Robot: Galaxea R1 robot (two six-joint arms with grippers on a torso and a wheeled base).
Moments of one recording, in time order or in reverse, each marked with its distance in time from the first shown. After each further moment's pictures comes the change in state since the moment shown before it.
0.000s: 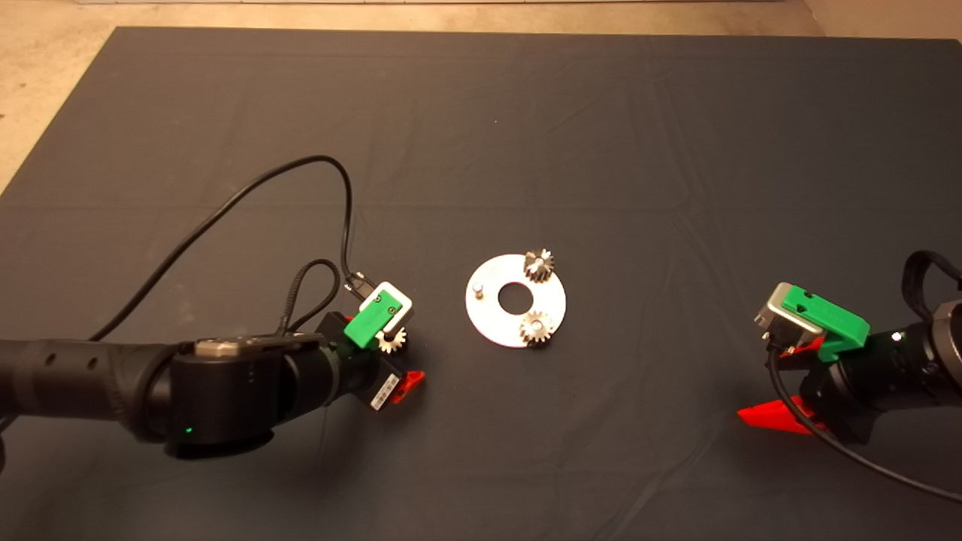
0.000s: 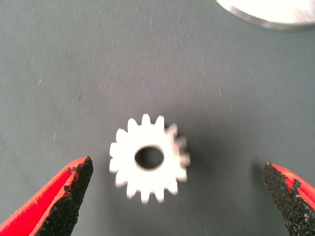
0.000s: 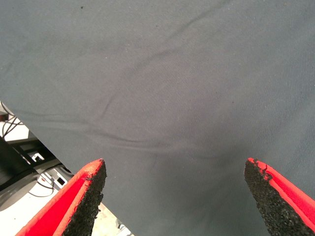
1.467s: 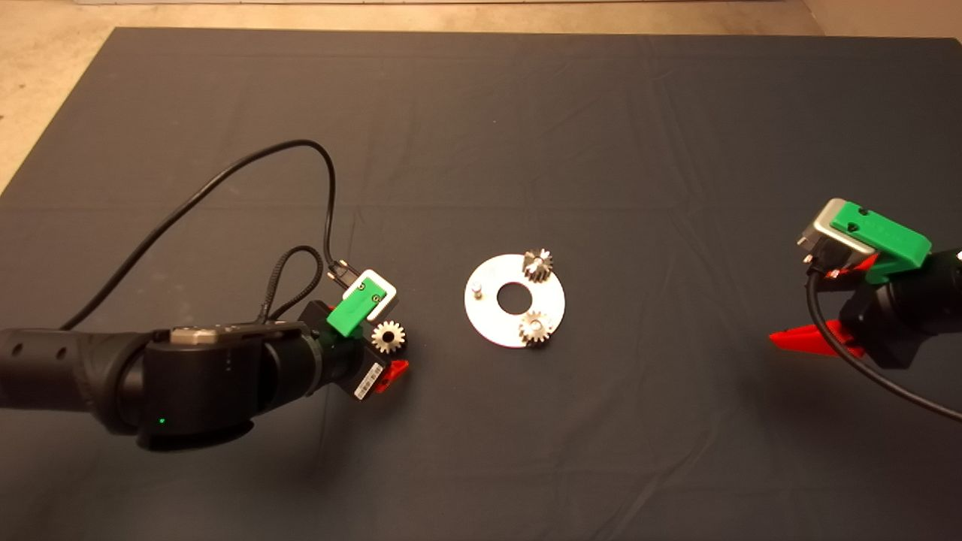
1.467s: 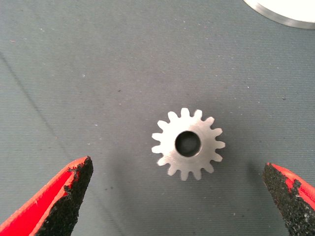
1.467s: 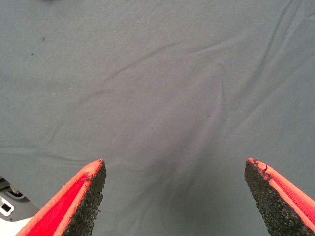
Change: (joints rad) left arm -0.031 -0.055 0.040 -0.017 0.023 -0.001; right arm 0.239 0.006 -0.010 0.048 -0.100 -0.026
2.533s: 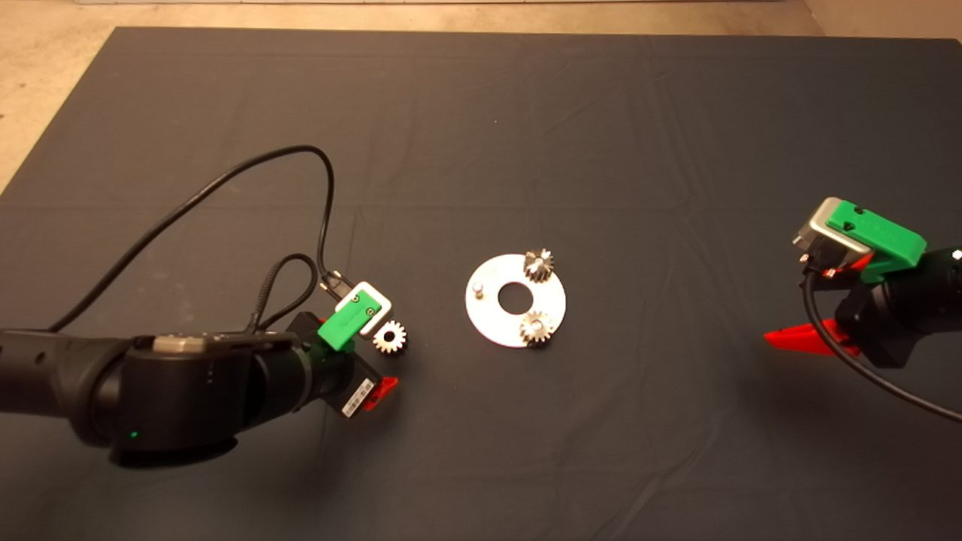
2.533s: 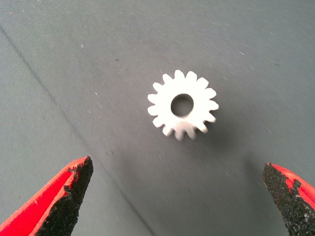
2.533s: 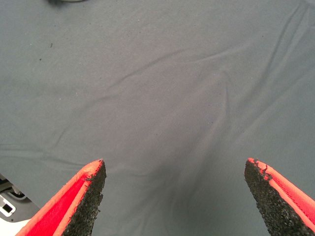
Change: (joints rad) left arm -0.032 -0.003 0.047 -0.081 0.082 0.000; right arm 0.000 0.008 -0.004 -0.001 0.014 0.000
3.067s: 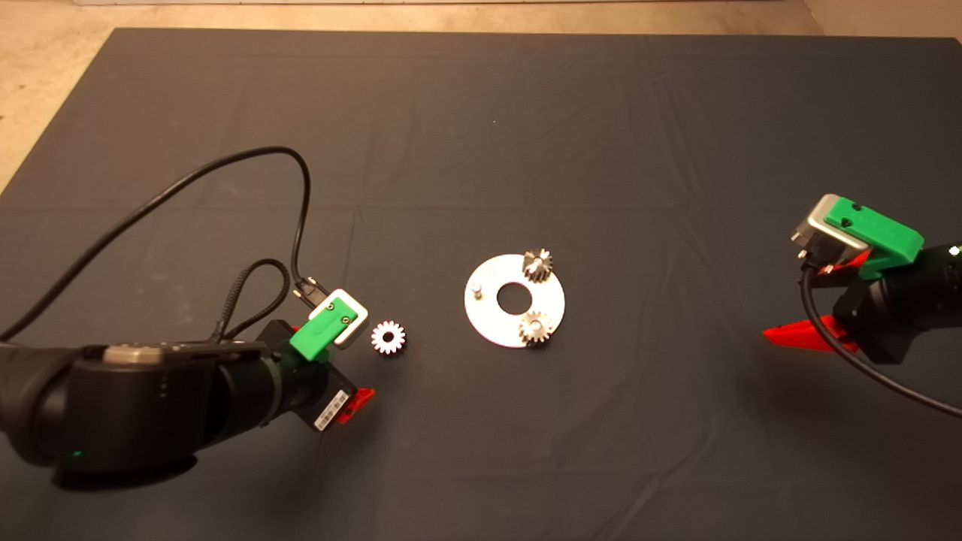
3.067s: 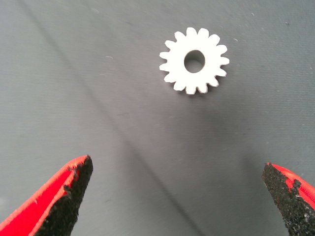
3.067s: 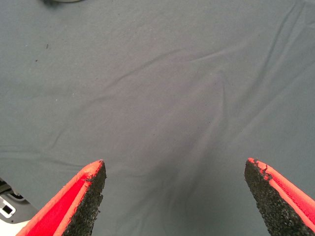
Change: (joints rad) left arm -0.006 -0.043 0.063 -0.045 0.062 0.003; right arm 0.000 0.000 -0.009 -0.001 0.000 0.000
